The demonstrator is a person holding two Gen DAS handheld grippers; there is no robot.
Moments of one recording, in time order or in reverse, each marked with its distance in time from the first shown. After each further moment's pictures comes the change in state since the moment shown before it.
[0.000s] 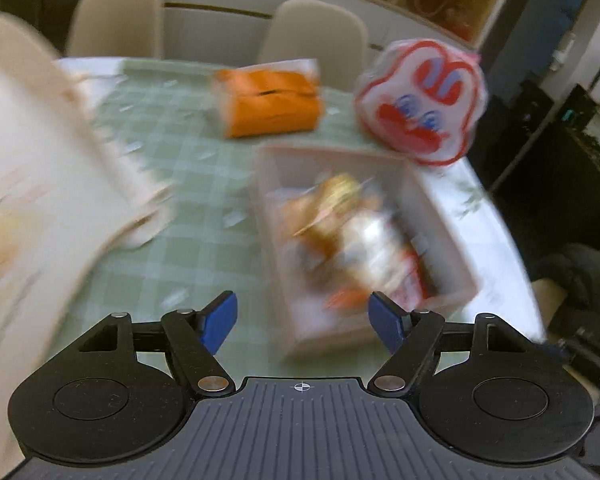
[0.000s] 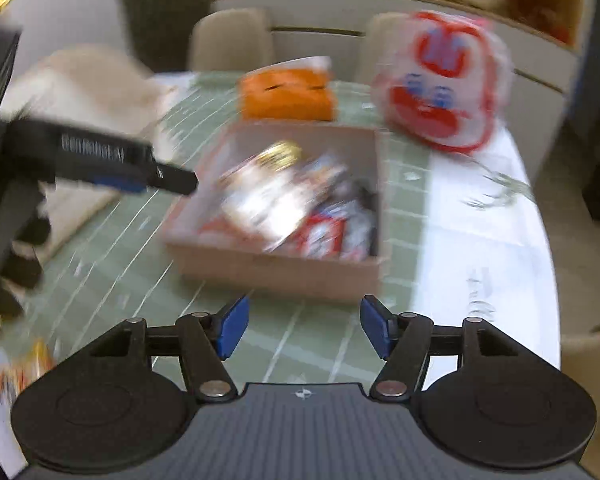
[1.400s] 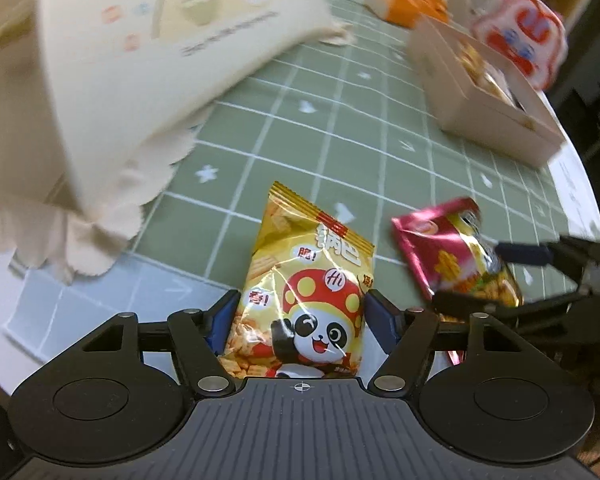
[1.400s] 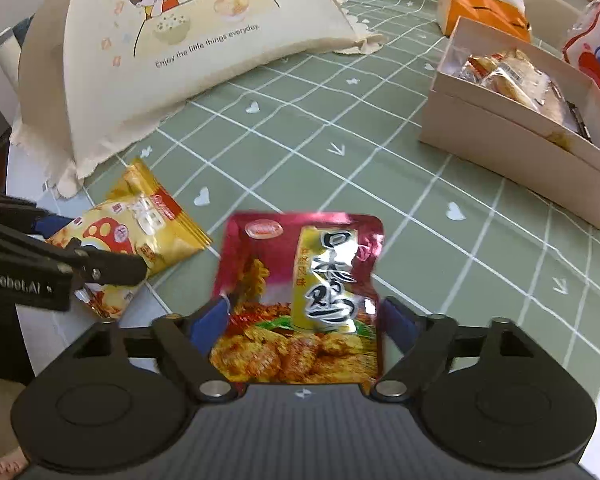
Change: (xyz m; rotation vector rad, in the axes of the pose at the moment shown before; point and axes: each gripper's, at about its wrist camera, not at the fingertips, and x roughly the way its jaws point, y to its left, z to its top) left arm -0.076 0.081 -0.185 -0.202 0.114 0.163; right arm 0.043 0.148 -0.080 -0.191 0.166 0.216
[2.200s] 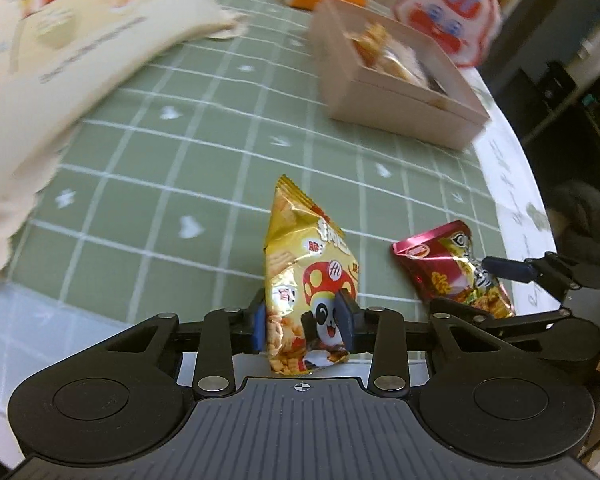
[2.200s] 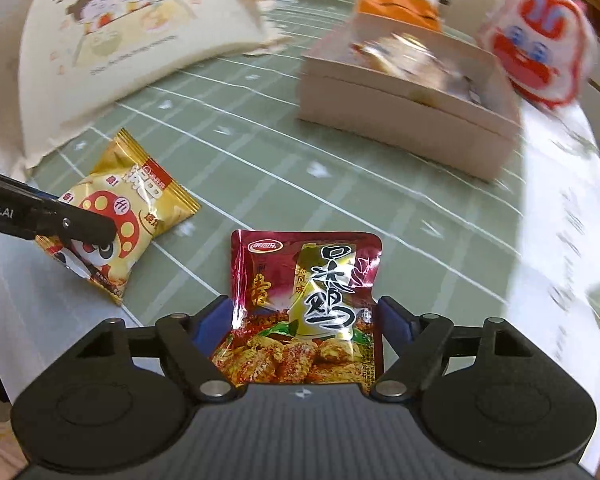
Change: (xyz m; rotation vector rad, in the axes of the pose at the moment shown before) left arm 0.016 -0.081 0.012 0.116 0.049 -0.152; right arm -0.044 -0.060 -0.047 0.057 -0.027 -0.156
